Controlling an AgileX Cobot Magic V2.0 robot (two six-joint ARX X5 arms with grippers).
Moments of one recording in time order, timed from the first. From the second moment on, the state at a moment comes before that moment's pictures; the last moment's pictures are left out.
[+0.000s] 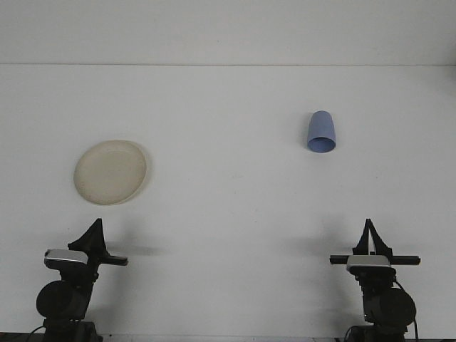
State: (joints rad) left arm -0.03 0.01 0.03 0.09 0.02 0.06; right arm 0.01 0.00 0.01 0.05 0.08 -0.30
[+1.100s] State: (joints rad) left arm -0.03 0.01 0.03 0.09 0.02 0.06; right arm 0.01 0.00 0.01 0.17 0.08 0.00
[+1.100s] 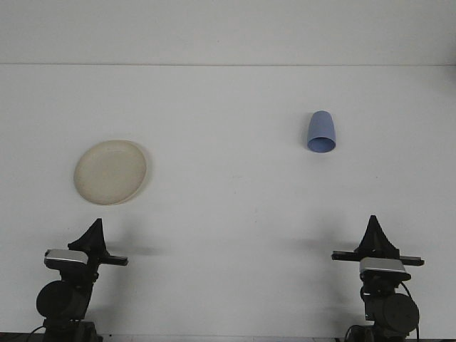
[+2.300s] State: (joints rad) left arm -0.03 0.01 0.03 0.09 0.02 0.06; right arm 0.01 1.46 0.58 0.65 -0.05 -0.03
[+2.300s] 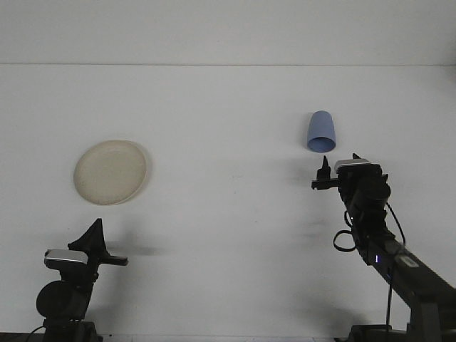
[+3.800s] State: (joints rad) left arm -0.03 0.01 0.03 0.09 0.02 0.06; right arm -0.04 1.73 1.01 0.47 -0.13 -0.07
